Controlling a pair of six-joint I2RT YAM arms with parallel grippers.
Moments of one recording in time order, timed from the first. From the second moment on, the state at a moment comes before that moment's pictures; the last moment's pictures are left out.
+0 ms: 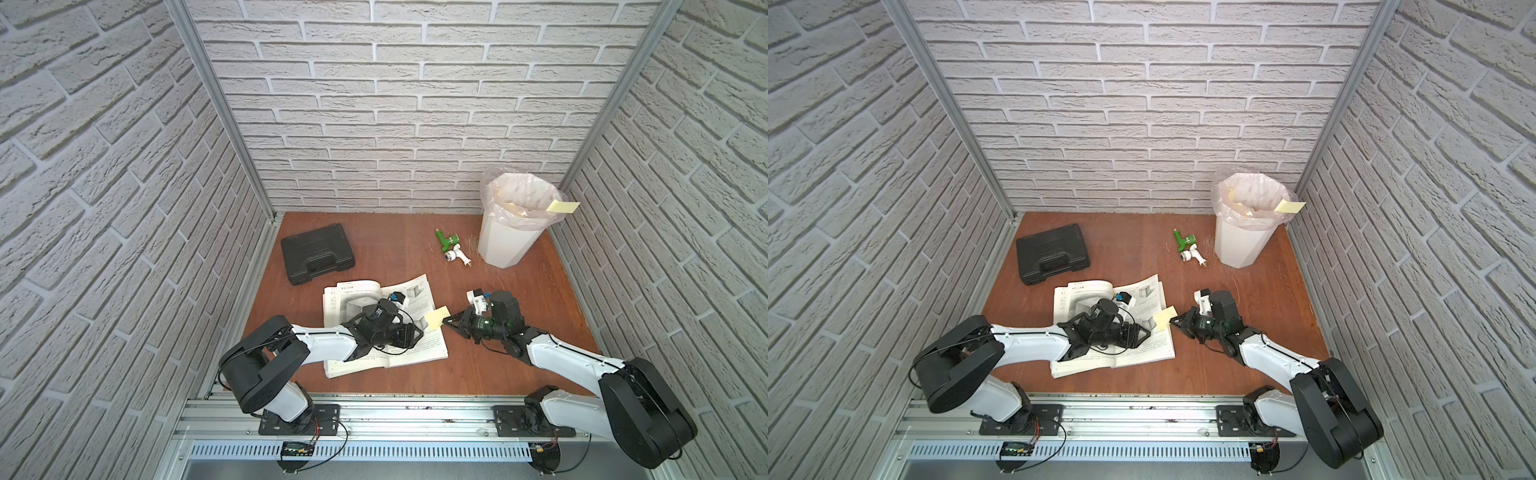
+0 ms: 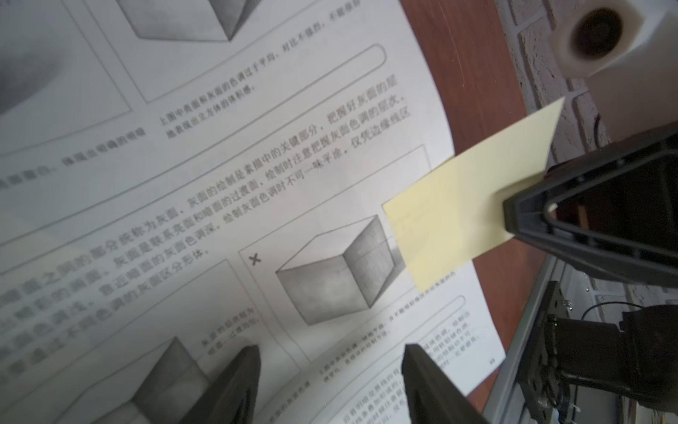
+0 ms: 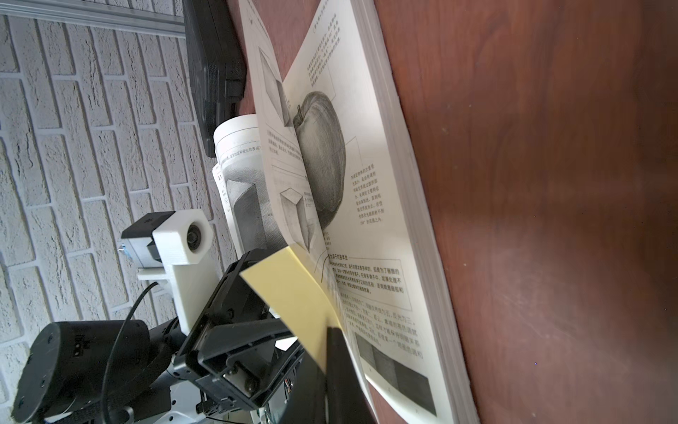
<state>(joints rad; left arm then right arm) -0.76 1.53 0.52 0.27 0.26 -0.67 0.35 1.21 0.37 0.16 -0.58 1.12</state>
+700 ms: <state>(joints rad) -0.77 1.58 0.54 0.32 0.26 -0.67 0.38 1.21 0.37 0.22 -0.50 1.24</state>
